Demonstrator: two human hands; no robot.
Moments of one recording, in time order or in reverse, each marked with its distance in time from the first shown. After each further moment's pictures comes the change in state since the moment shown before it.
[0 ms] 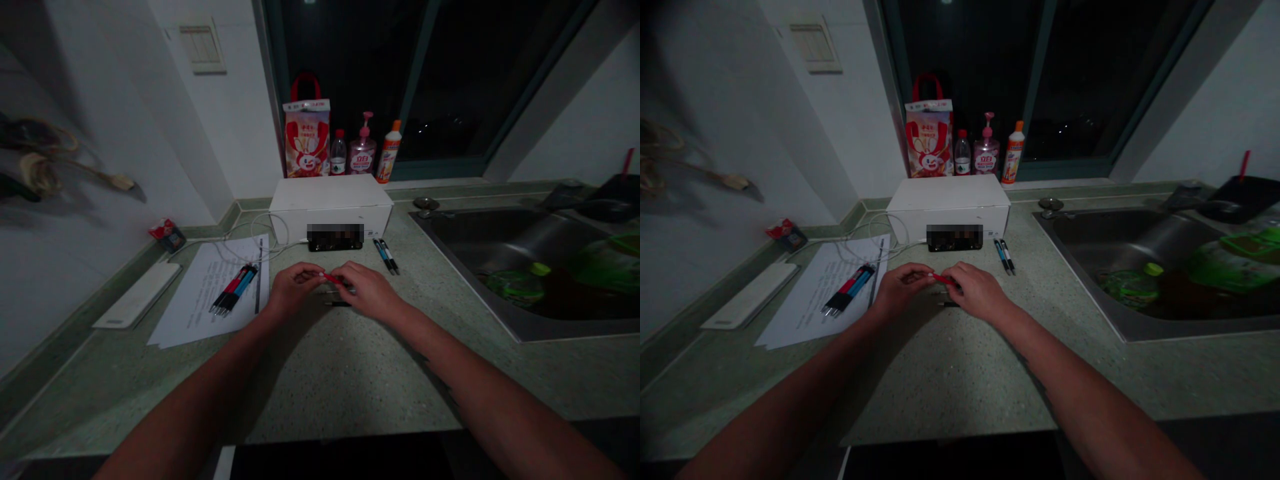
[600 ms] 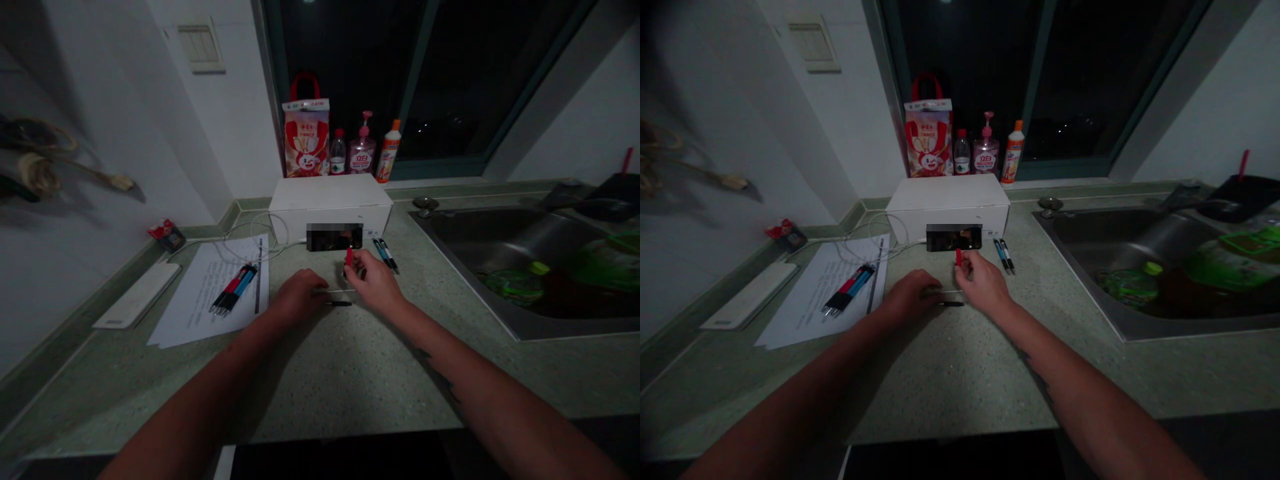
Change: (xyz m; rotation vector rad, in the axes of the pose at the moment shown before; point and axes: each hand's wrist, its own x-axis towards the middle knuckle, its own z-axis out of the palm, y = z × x) left_hand -0.003 -0.009 -0.004 0.672 -0.261 0.272; right_hand 0.004 0.006 0.002 0.163 0.274 0.295
